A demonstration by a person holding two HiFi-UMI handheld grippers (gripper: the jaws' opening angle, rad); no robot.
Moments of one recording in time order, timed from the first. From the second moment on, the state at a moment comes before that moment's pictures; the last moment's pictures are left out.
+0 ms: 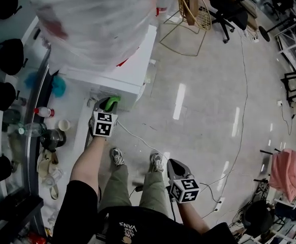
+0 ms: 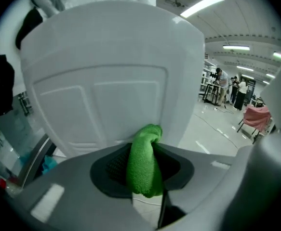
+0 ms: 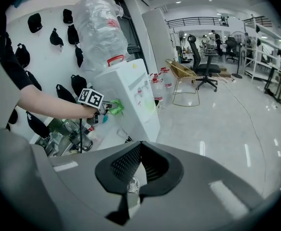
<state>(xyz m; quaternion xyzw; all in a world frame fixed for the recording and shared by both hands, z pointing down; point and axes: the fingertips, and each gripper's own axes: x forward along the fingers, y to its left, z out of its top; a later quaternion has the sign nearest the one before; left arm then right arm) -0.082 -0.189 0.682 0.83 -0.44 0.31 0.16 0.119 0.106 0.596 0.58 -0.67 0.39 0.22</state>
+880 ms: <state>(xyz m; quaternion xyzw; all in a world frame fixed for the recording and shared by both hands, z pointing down) -0.171 -0.222 0.683 0.82 -0.45 0.33 0.12 0.084 0.088 0.609 0.56 -0.68 0.40 0.24</state>
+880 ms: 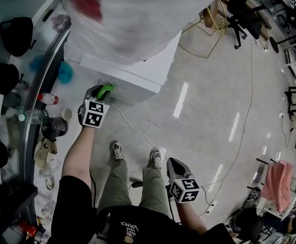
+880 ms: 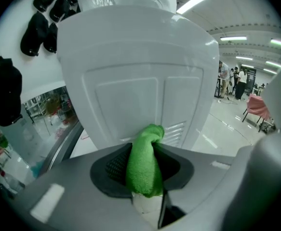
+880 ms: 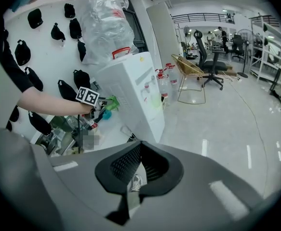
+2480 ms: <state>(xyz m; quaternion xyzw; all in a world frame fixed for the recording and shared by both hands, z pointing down) -0.162 -0.216 0.718 0.77 -0.54 0.29 0.20 0.119 0.109 0.633 0.54 -0.68 0.42 0.26</state>
